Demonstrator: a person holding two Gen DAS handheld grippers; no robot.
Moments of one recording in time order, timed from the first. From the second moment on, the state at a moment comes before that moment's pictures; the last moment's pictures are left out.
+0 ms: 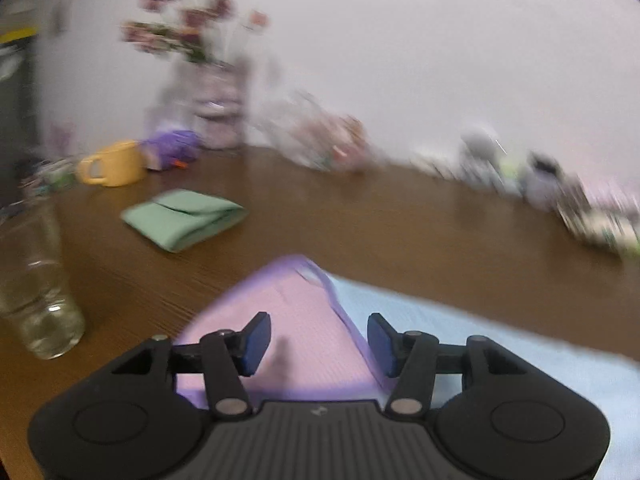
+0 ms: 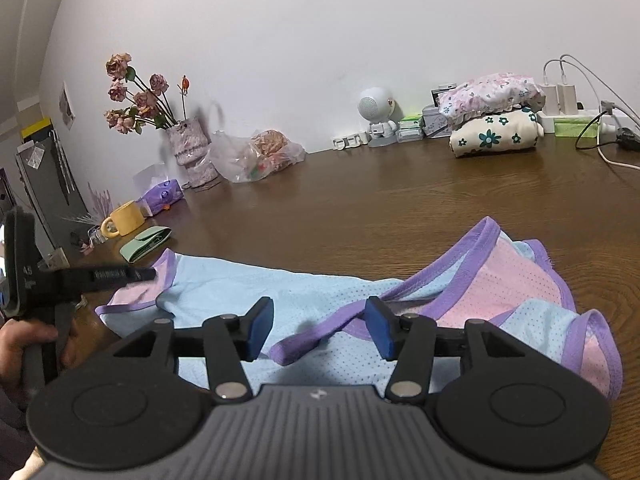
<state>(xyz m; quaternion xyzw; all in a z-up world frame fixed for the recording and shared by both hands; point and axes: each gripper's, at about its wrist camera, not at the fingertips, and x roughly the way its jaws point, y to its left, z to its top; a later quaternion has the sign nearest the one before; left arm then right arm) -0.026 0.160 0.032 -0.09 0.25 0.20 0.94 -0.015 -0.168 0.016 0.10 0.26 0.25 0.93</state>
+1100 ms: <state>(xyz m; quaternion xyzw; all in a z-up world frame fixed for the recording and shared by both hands) -0.010 0.142 0.011 -0.15 0.28 0.04 0.95 0.065 -0.170 0.026 0.09 0.33 -0.04 0.94</state>
